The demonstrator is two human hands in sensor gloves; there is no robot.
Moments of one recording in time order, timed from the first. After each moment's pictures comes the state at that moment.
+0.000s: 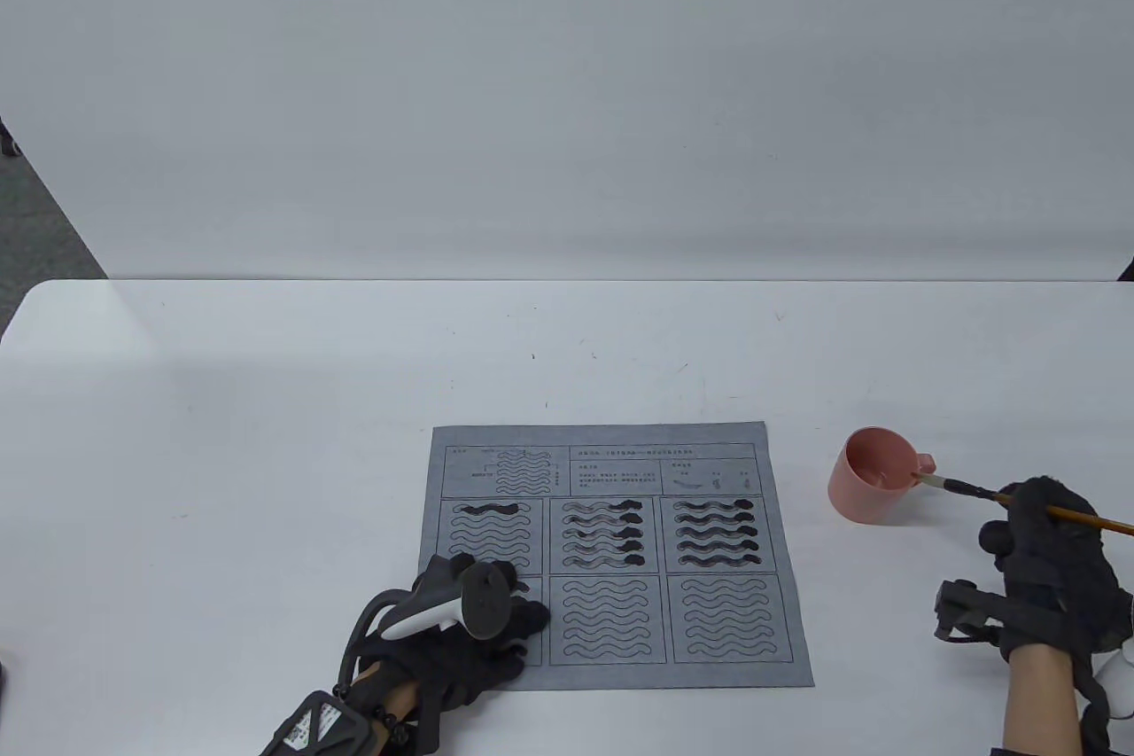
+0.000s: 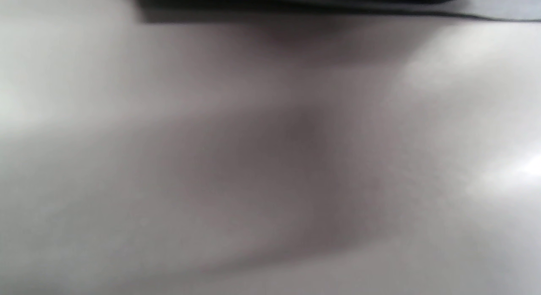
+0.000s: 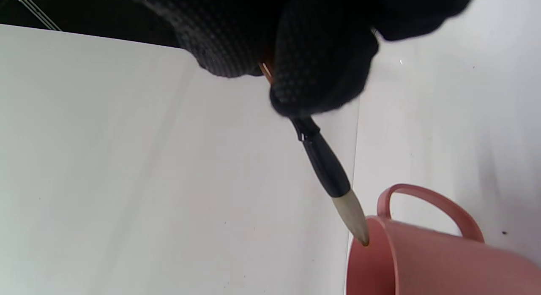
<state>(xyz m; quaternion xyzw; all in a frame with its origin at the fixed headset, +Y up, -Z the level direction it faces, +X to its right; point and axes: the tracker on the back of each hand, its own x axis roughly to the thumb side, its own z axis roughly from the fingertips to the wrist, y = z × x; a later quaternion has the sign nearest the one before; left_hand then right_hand) -0.167 -0.786 -0.297 -0.36 -0.16 0.00 0.92 0.399 -0.705 -0.262 -0.23 -0.27 0.70 0.62</state>
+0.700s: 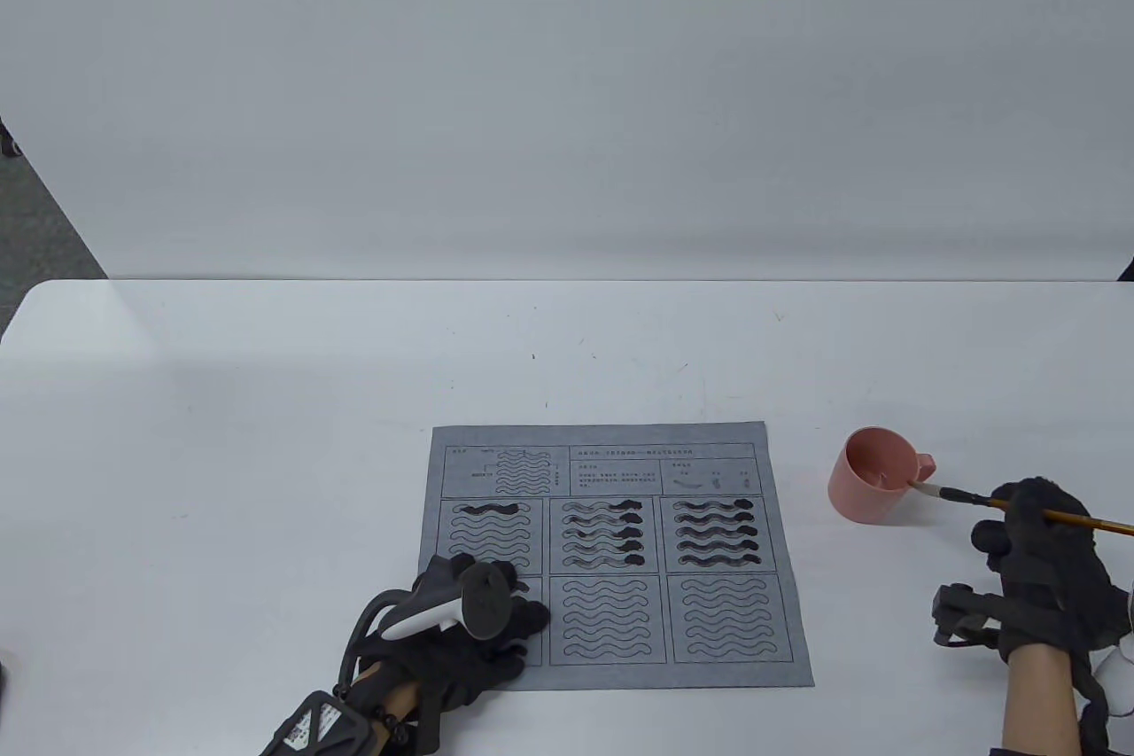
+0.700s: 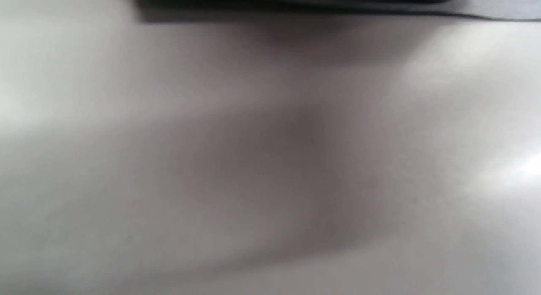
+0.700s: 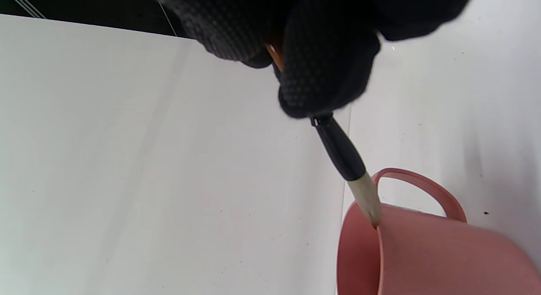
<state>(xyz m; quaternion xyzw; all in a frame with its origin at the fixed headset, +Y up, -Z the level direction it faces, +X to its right) -0.167 -0.786 -0.297 -0.37 -0.16 0.00 0.92 0.402 -0.709 -0.263 -0.23 -0.25 0.70 0.63</state>
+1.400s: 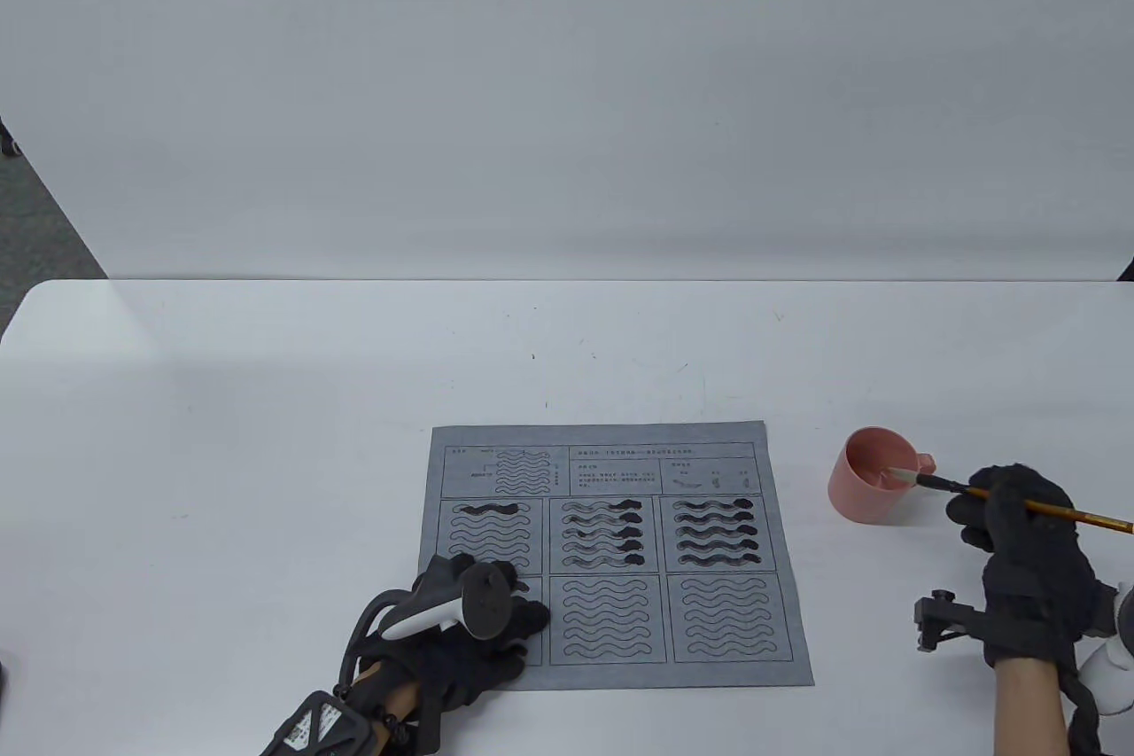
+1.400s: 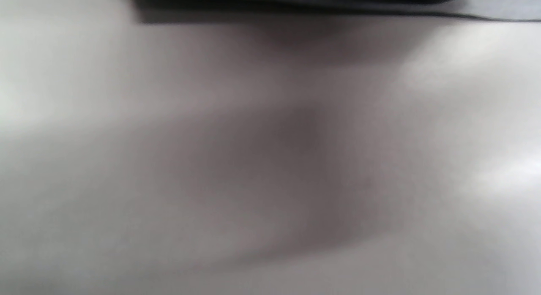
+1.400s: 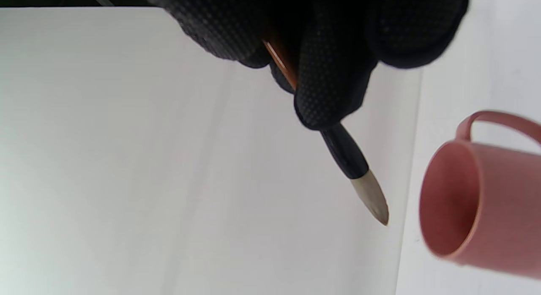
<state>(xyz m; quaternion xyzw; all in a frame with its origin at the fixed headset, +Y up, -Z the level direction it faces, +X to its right) -0.166 -0.786 -0.297 -0.37 -0.16 0.00 0.92 0.365 -0.681 -0.261 -0.09 -0.28 0.71 0.64</state>
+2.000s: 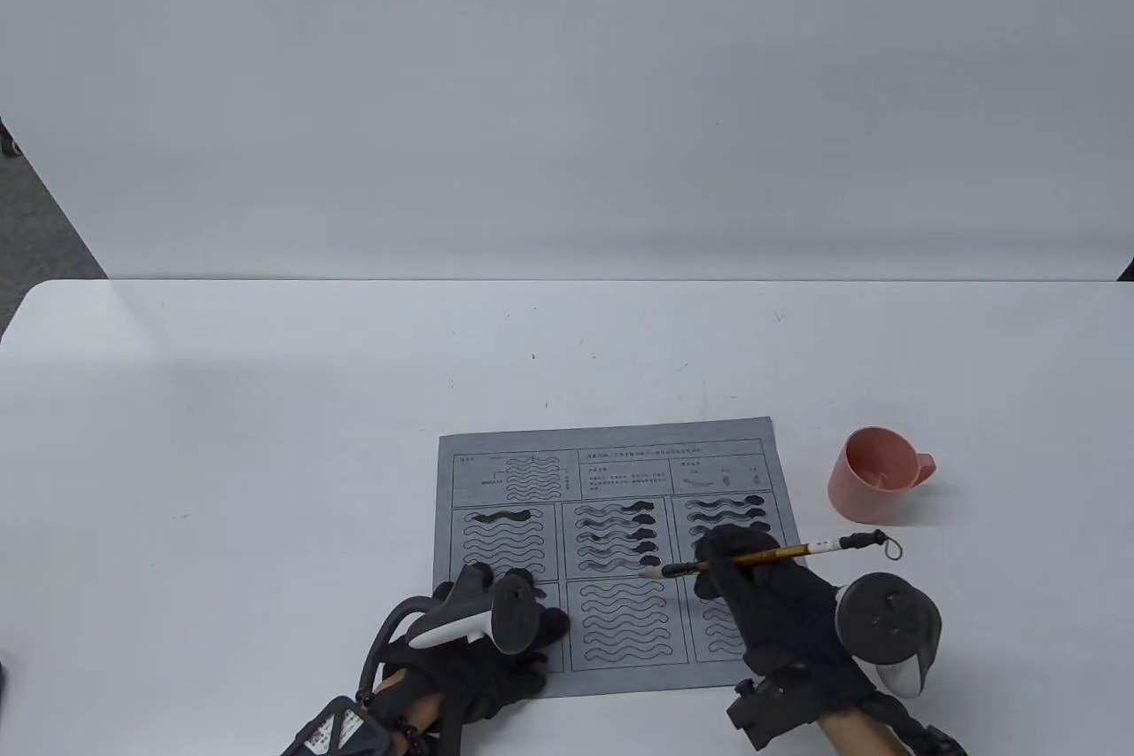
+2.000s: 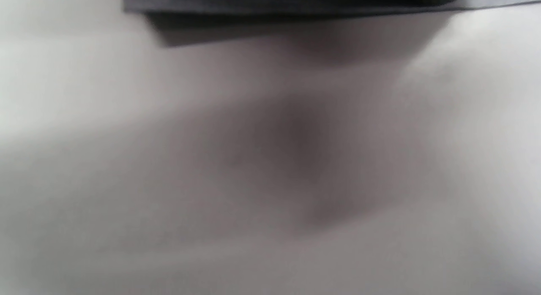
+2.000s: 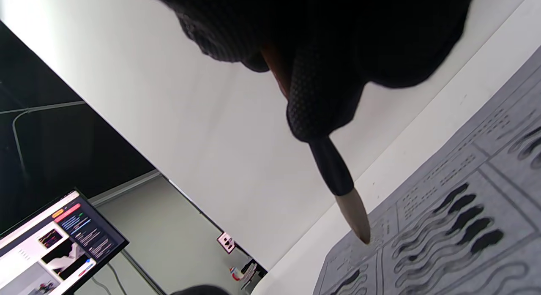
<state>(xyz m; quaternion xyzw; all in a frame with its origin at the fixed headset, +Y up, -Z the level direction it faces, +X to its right) -0.141 -0.786 -0.287 -0.37 -0.18 -0.03 0.91 0.169 -0.696 -0.259 0.20 -0.10 0.83 0.51</state>
